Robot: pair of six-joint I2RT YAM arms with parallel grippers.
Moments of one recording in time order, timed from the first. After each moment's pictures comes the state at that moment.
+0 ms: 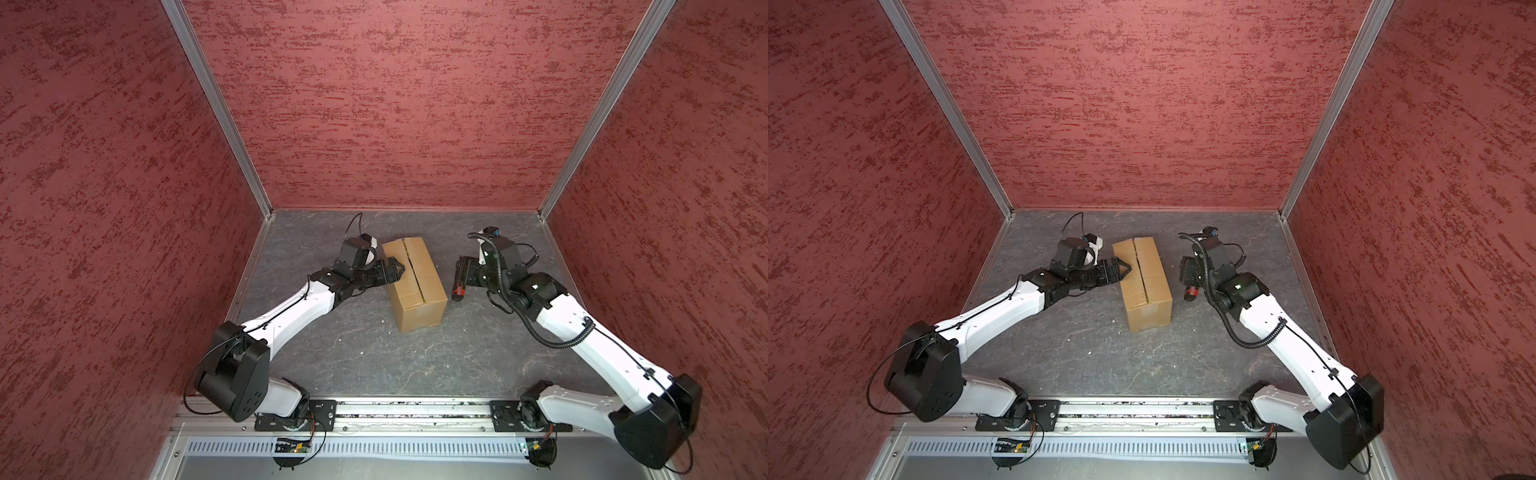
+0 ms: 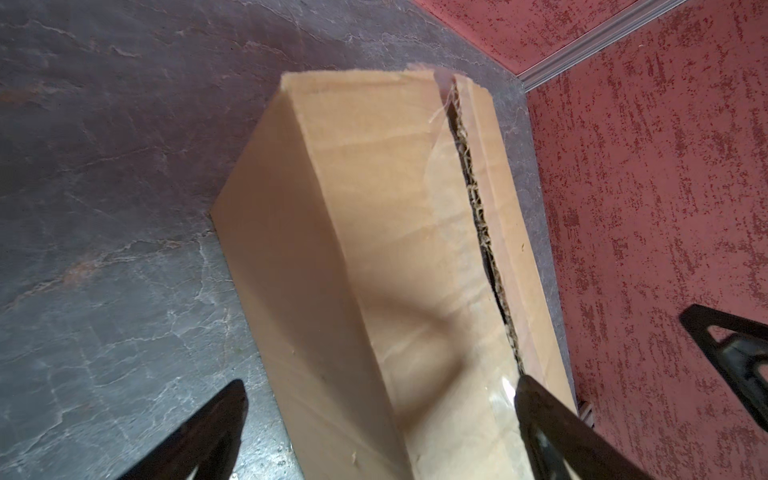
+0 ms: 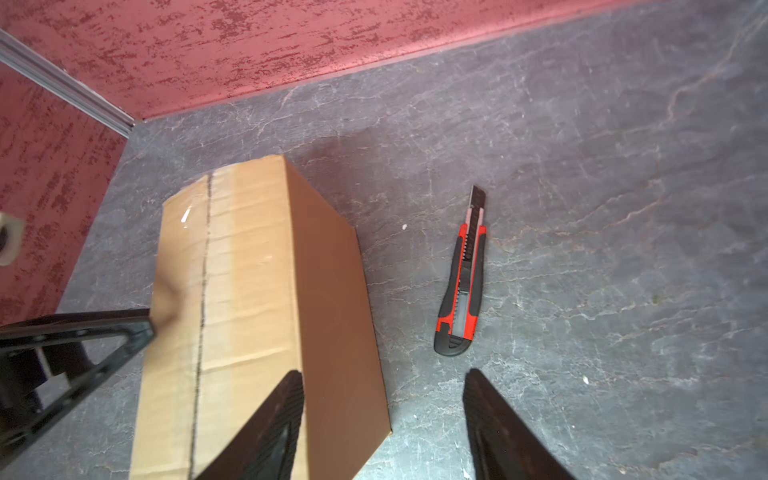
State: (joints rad) left arm -0.51 1.44 0.98 -0.22 0.26 -0.70; right arm 0.56 1.21 1.13 -0.63 0.19 0.55
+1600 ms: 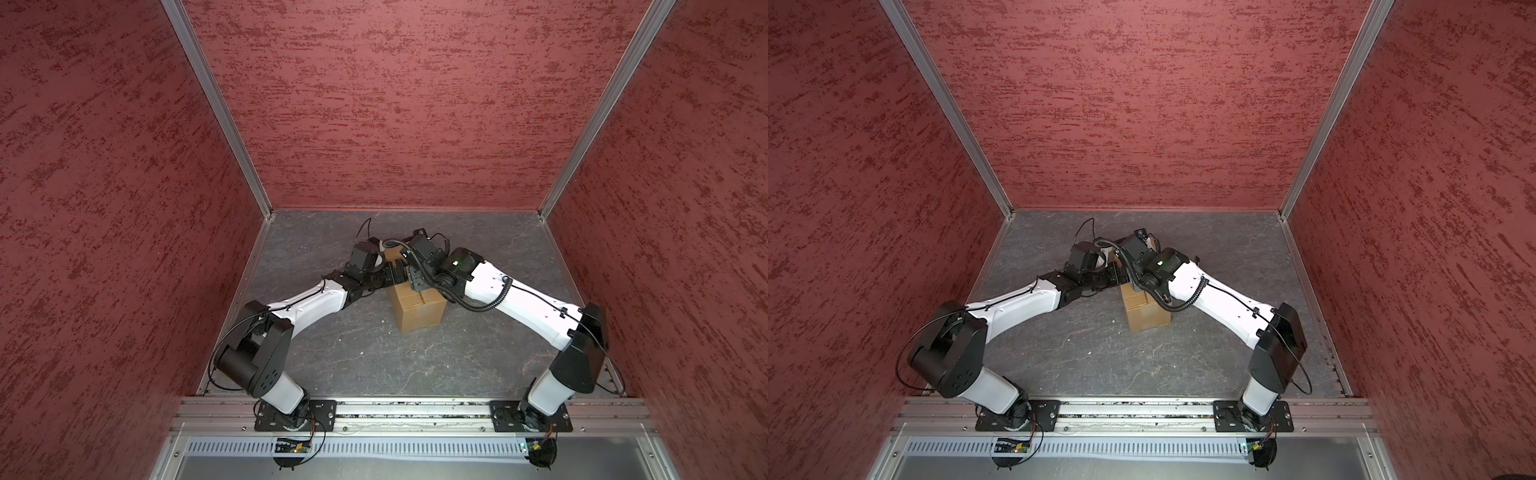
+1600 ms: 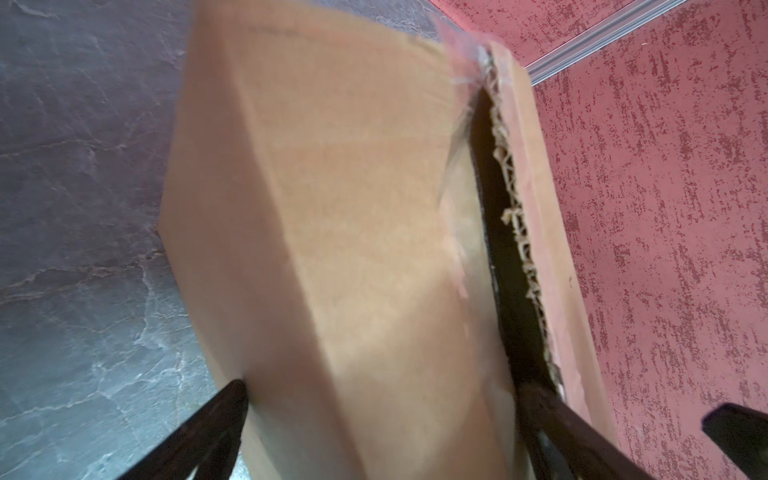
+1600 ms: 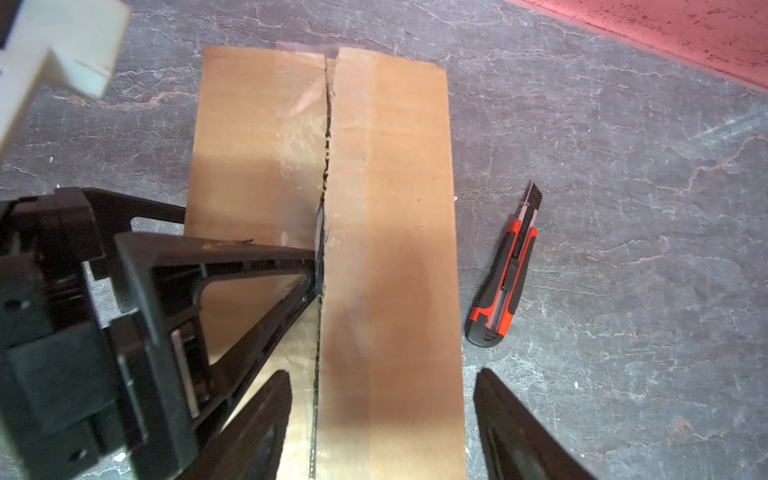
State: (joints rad) left arm -0.53 1.57 0.95 -0.03 0.26 -0.74; right arm 0.86 1.68 1.58 -0.95 0.42 0.49
